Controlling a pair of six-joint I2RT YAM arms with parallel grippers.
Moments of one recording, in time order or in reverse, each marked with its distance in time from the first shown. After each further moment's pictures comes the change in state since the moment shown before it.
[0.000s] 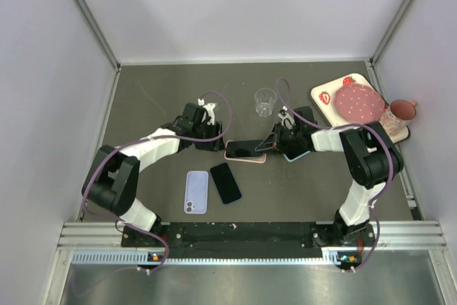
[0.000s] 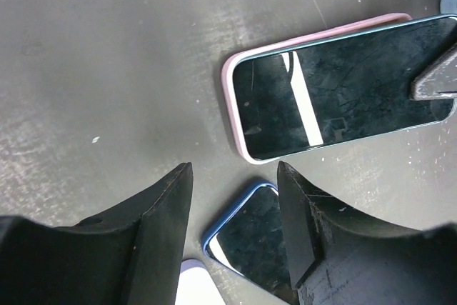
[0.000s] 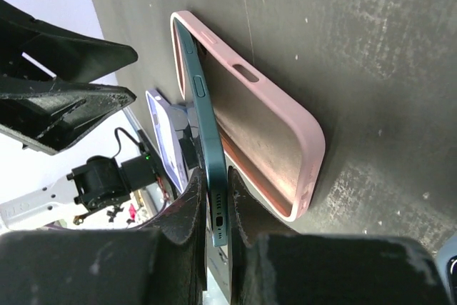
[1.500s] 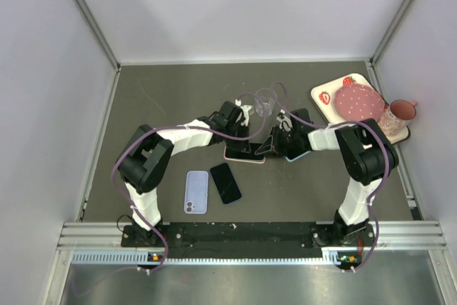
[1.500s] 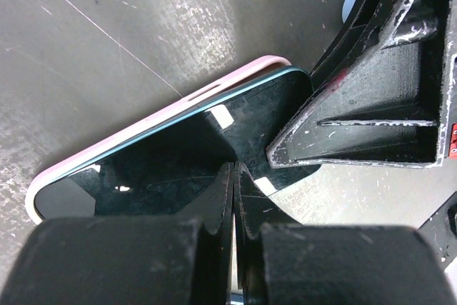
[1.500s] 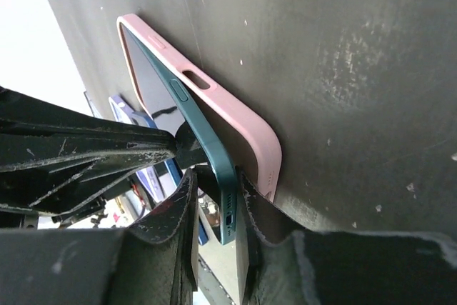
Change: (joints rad) left arm -0.227 0.310 0.272 0.014 0.031 -0.061; right arm 0.012 0.054 0.011 -0.042 0.060 -0.050
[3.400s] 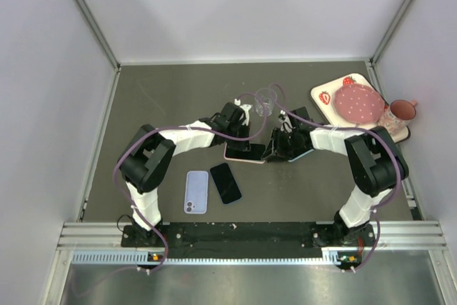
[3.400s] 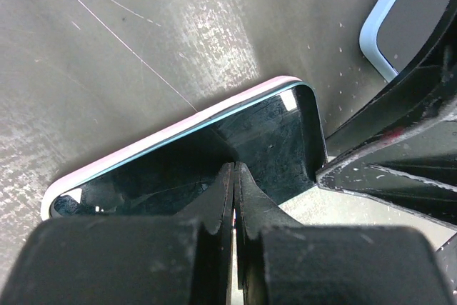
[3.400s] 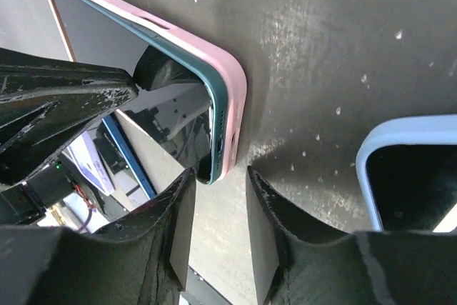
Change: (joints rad) left arm -0.006 0.017 -0.004 0.031 -0.083 -0.032; right arm 0.031 -0.135 0.052 -0.344 0.191 -0.154
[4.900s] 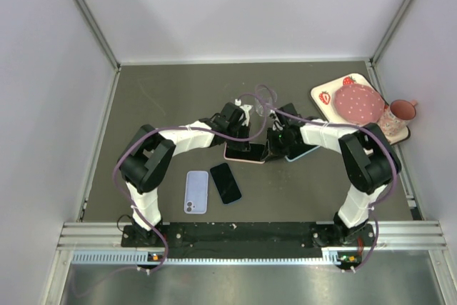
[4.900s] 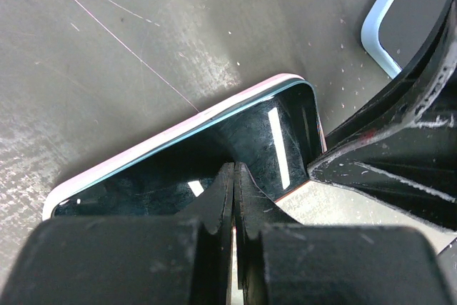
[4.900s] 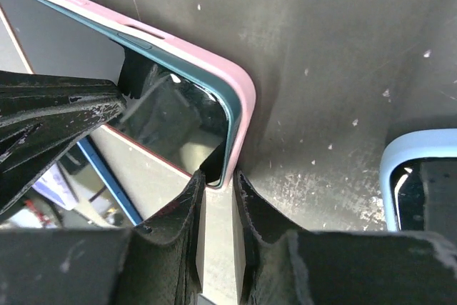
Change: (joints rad) left arm 0.000 -0.003 -0.006 0.006 0.001 0.024; right arm 0.075 0.066 0.120 -0.138 0.127 -0.051
